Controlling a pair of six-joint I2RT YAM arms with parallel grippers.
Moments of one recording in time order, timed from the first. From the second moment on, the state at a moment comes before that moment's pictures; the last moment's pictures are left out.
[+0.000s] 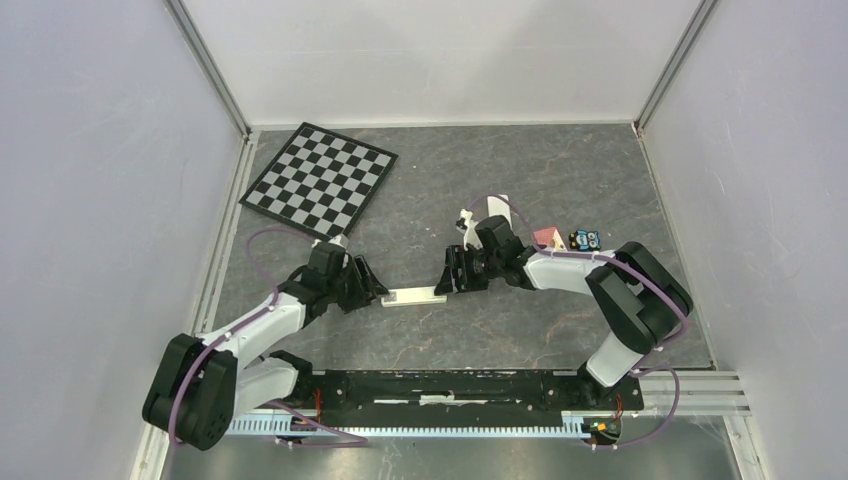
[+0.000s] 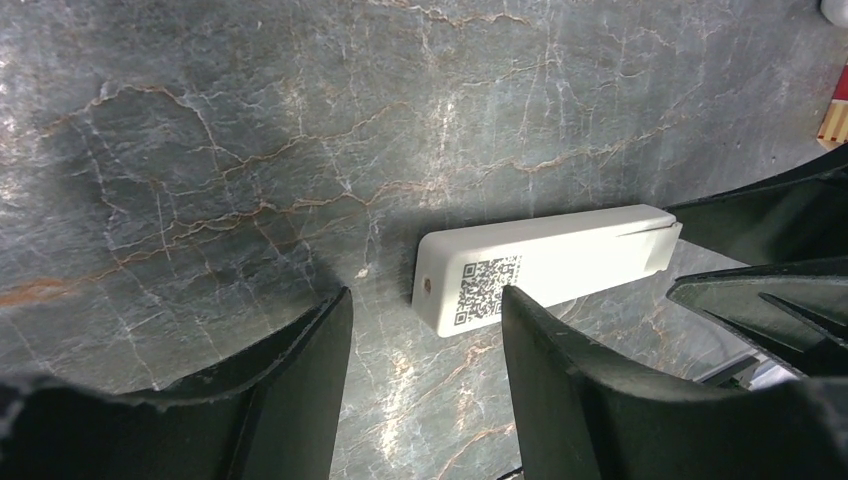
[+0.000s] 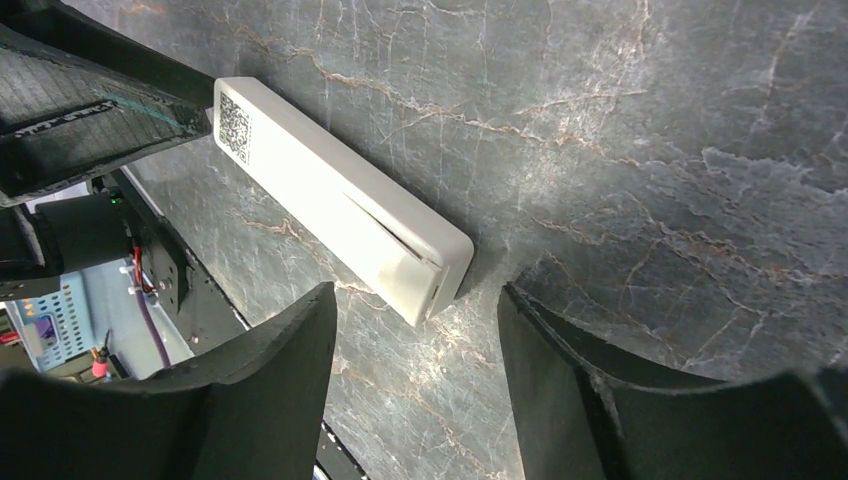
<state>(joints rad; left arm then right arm) -0.39 1.10 0.40 -0.18 0.19 -0.79 0.65 1.65 0.75 0.07 -0.47 0.56</state>
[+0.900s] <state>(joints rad) -0.39 1.15 0.39 -0.10 0.22 -0.79 0.66 1.68 0.71 0.18 -0.45 0.57</state>
